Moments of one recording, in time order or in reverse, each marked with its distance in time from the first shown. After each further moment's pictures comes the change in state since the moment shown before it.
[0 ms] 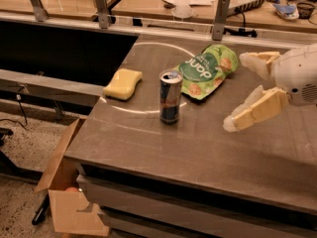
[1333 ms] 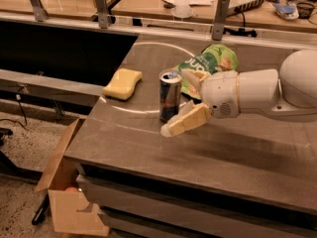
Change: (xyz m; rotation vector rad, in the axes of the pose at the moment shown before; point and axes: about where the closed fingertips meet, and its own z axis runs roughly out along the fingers) arm -0.012 0.015 0.132 -0.095 -0.181 -0.009
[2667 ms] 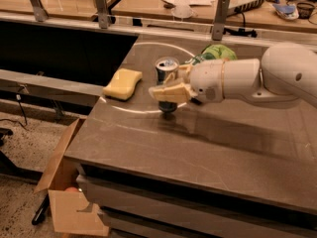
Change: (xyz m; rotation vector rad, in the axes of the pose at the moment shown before) arm -0.019 -0.036 0.030 0.011 -0.070 0.035
